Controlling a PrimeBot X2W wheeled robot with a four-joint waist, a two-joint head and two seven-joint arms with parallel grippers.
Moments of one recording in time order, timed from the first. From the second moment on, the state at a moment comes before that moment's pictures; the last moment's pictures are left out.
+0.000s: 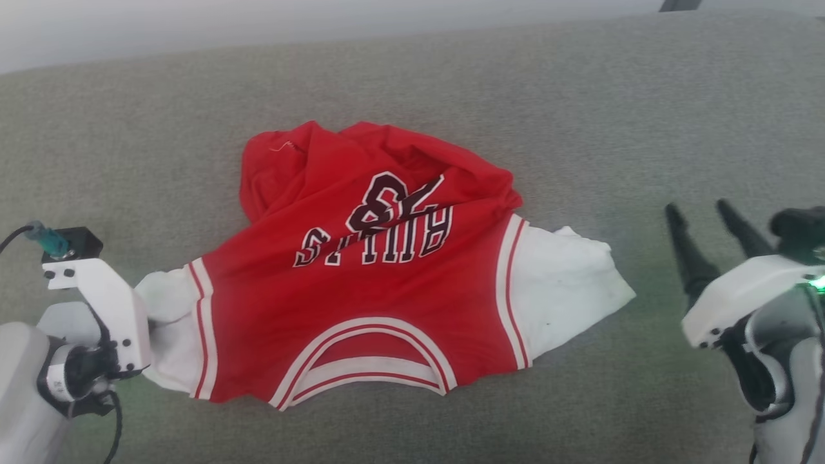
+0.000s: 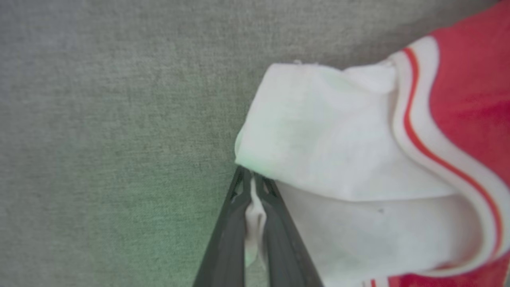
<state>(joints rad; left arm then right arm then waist) -0.48 0.65 -0.40 0.45 -0.88 0.14 0.74 -0.27 -0.21 -0.05 0.11 0.33 0.13 0.21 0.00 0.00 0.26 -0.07</state>
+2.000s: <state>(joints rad) -1.06 0.66 -0.43 0.27 -0.73 0.10 0.76 -0.98 -0.42 0.30 0.20 0.69 0.13 0.57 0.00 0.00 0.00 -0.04</state>
